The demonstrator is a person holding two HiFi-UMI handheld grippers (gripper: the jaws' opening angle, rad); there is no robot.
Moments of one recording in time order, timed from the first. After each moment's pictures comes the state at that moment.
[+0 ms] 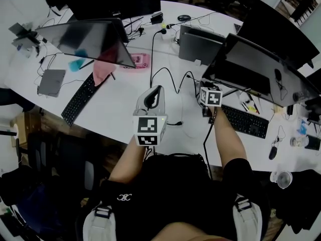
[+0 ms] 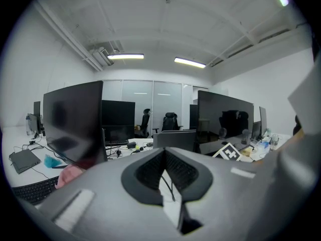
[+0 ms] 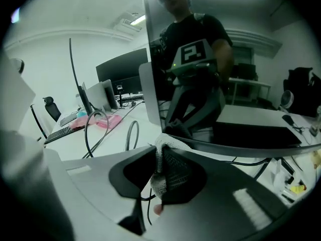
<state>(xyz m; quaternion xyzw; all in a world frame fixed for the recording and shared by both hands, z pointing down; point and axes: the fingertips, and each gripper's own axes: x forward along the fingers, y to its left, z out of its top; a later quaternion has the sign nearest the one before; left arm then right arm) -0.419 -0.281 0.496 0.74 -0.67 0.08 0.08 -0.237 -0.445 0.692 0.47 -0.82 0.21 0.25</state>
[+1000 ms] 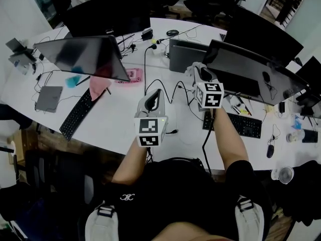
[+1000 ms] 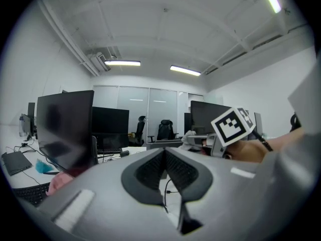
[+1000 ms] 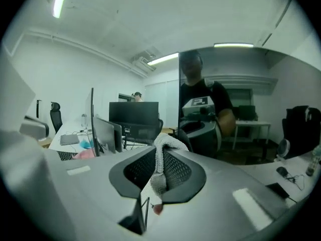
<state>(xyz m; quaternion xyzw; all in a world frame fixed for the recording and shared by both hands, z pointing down) -0.394 -0.290 0.465 0.76 -0.65 0.04 0.05 -0.262 -0.440 0.478 0.49 -0.87 0.04 0.10</state>
